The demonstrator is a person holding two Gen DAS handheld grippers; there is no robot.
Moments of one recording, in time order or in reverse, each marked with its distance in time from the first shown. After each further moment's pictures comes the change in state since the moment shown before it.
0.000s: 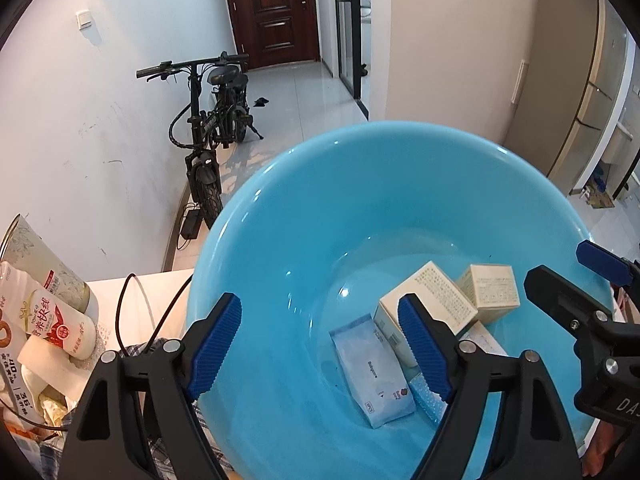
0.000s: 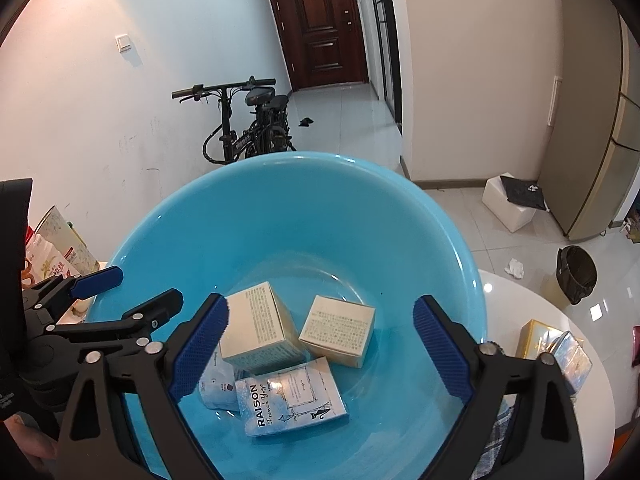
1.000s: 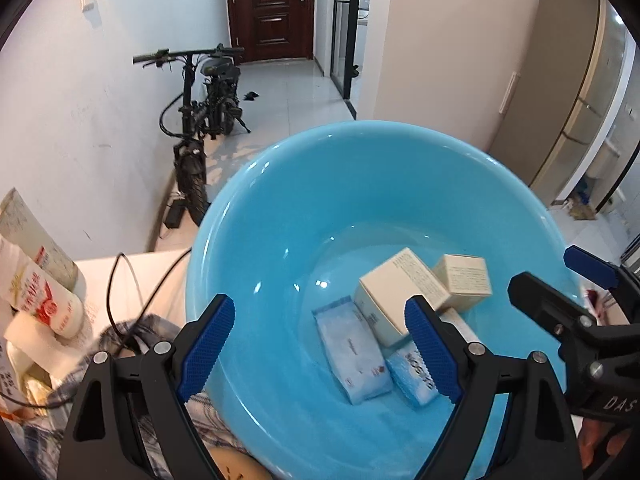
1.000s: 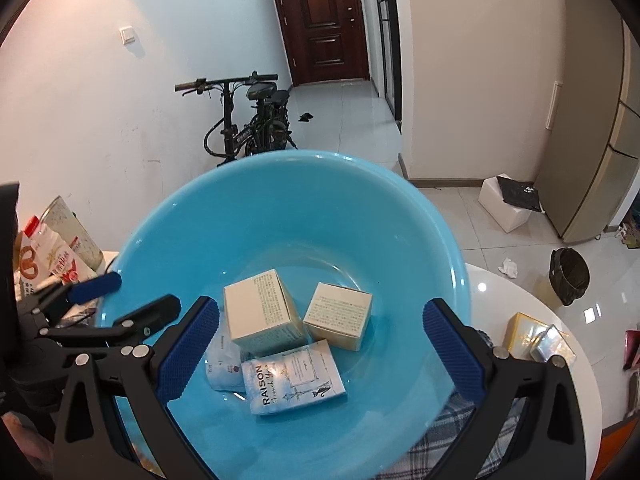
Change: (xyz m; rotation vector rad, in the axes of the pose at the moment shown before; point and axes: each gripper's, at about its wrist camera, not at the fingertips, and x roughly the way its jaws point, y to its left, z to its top) left arm -0.024 0.012 -0.011 -0.066 0.004 -0.100; right arm -0.027 0.012 -0.001 -0.023 0.012 -0.014
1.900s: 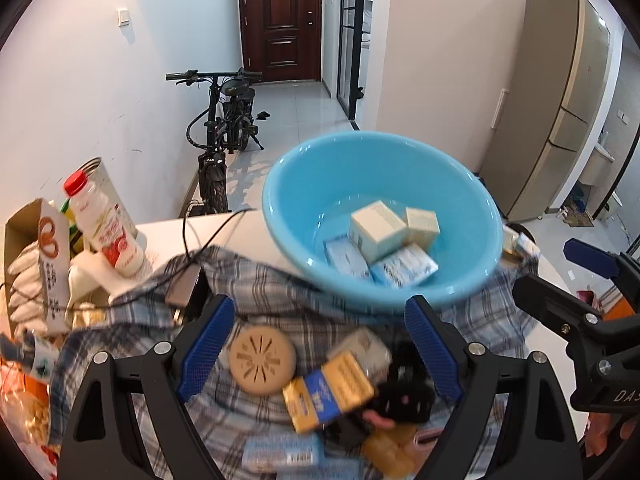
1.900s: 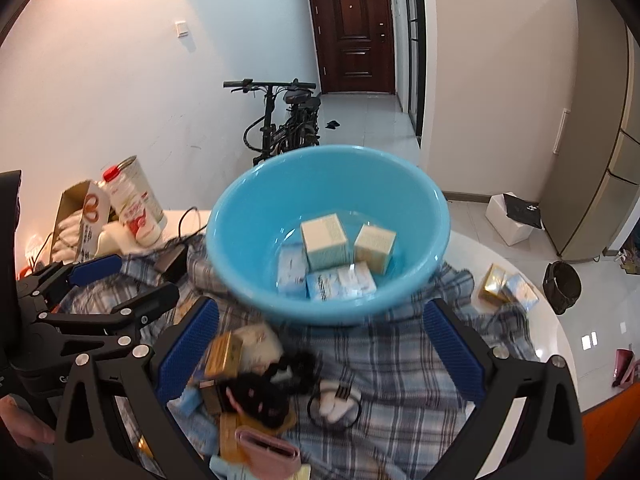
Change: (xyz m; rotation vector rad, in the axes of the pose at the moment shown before) left arm -0.144 0.008 -0.096 0.007 -0.084 0.040; right arm -0.123 0.048 -0.075 -0.109 -0.025 0.043
